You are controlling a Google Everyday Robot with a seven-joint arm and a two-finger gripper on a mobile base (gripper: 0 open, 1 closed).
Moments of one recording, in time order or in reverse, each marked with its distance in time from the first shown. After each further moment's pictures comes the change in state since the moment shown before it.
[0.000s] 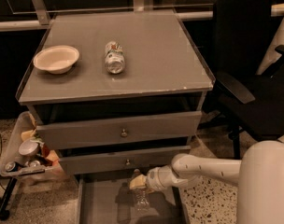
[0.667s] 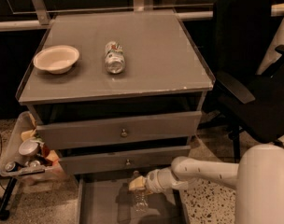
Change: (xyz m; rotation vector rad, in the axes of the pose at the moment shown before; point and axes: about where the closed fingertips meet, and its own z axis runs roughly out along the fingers) arm -0.001 -0.009 0.013 -0.026 -0.003 0.017
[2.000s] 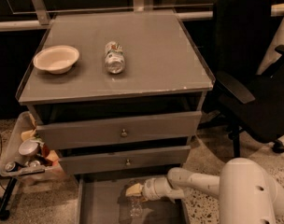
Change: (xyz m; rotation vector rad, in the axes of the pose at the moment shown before) arm -0.007 -0.056 0.072 -0.095 0.023 0.071
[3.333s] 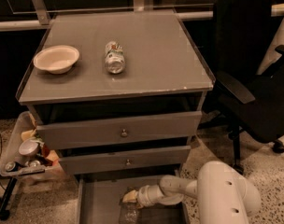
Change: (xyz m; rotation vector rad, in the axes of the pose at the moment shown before) arm -0.009 -0.067 0.063 0.059 -0.013 0.114
